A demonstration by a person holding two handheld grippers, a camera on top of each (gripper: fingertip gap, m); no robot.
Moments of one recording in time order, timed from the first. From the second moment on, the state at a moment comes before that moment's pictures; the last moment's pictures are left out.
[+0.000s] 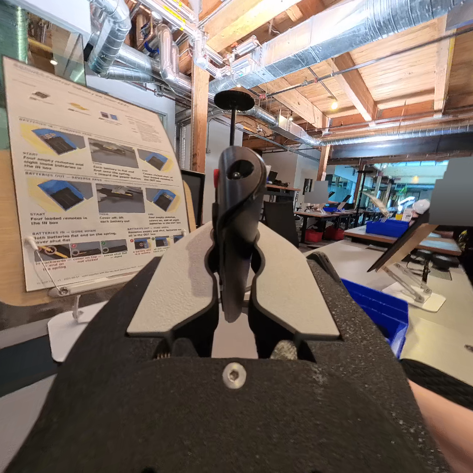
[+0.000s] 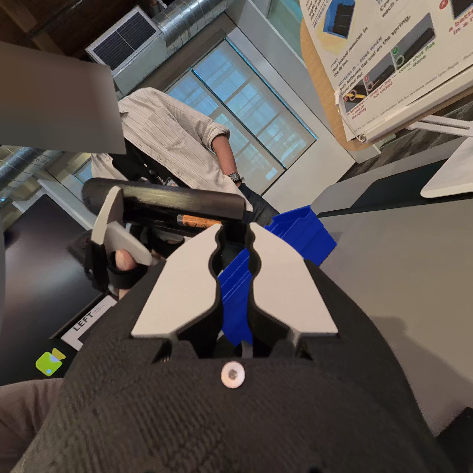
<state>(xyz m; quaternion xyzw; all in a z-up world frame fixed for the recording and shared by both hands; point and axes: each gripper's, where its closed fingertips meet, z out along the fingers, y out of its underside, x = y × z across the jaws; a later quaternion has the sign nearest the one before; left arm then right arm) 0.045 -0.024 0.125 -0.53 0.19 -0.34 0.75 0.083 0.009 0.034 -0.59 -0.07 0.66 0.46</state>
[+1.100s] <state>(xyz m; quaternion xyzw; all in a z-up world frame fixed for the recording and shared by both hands) 0.033 0.045 0.060 -0.61 0.12 -0.32 0.71 0.066 0.049 -0.011 -0.69 -0.06 0.58 0.42</state>
